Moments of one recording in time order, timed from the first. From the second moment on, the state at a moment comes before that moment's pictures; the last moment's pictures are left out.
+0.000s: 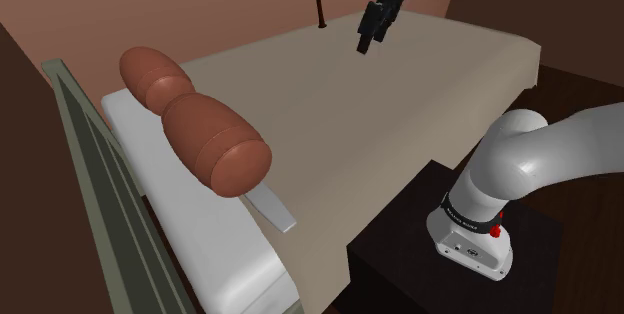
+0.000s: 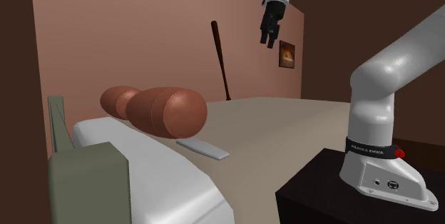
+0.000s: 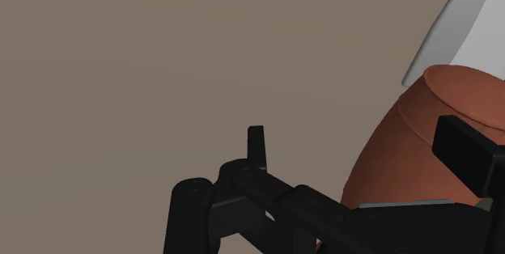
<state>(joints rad) -0.02 -0.82 0.07 -2.32 0.10 1.71 -0.10</state>
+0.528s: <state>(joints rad) 0.00 -0.77 0.18 -2.40 0.15 1.83 0.02</state>
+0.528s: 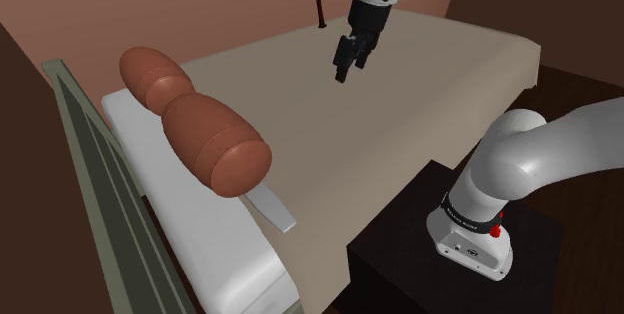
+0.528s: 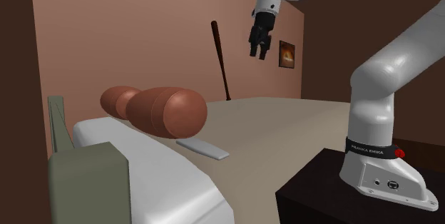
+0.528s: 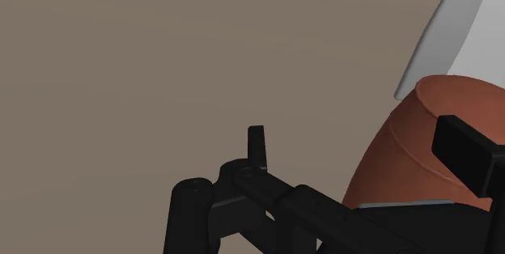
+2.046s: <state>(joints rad) -0.04 -0.08 0.69 -2.33 0.04 2.31 0.68</state>
